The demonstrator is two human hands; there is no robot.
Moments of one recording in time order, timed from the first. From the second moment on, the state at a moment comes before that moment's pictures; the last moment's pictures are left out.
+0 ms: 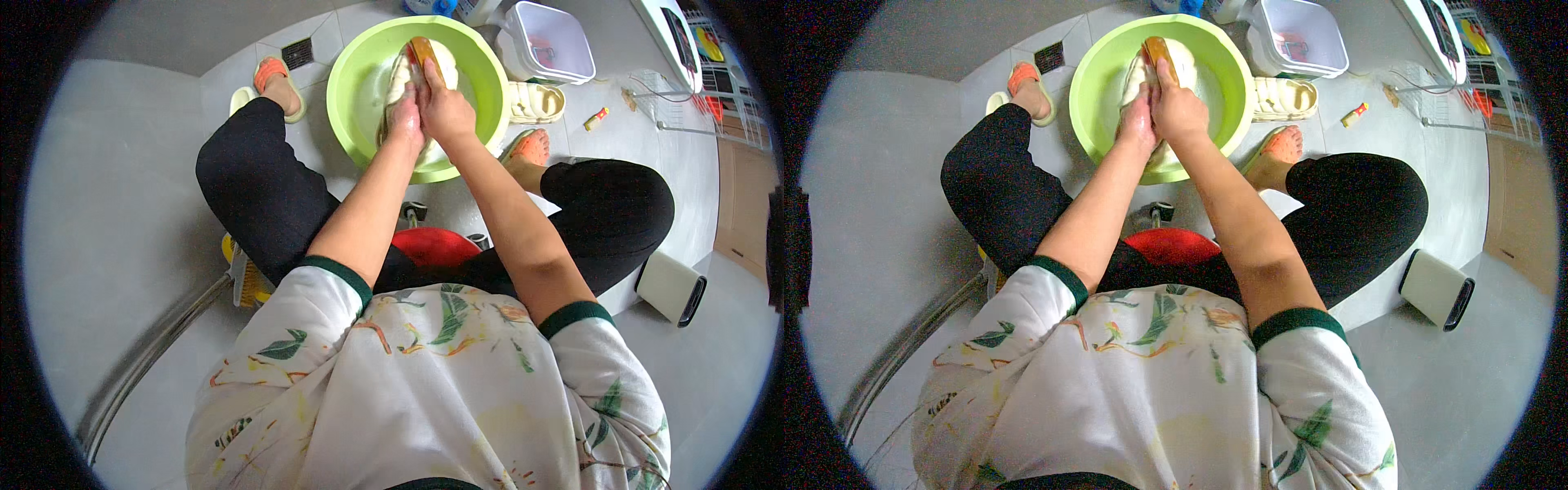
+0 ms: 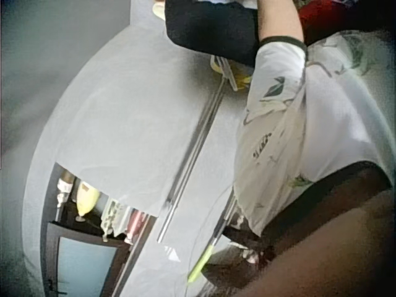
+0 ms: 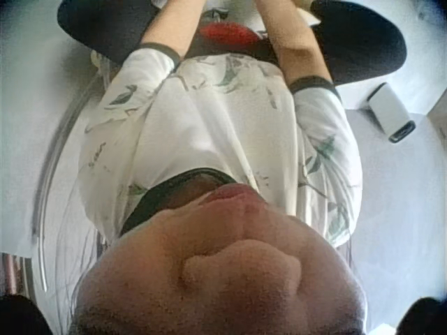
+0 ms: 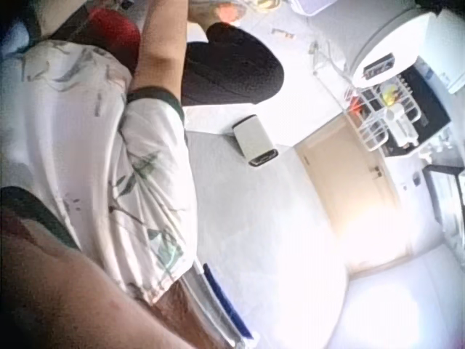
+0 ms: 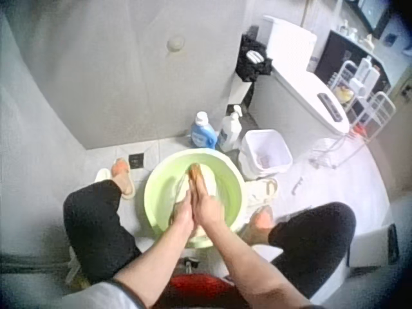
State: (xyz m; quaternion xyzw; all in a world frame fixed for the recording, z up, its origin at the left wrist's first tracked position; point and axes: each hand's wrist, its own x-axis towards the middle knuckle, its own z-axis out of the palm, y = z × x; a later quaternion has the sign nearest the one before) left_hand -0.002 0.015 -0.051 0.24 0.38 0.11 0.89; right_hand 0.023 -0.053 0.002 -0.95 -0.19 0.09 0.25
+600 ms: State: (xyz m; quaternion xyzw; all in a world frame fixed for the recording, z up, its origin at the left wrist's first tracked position) left_hand -0.008 0.030 -0.044 0.40 0.39 0.04 0.83; right_hand -0.012 -0.105 0.007 -0.94 -0.30 0.08 0.16
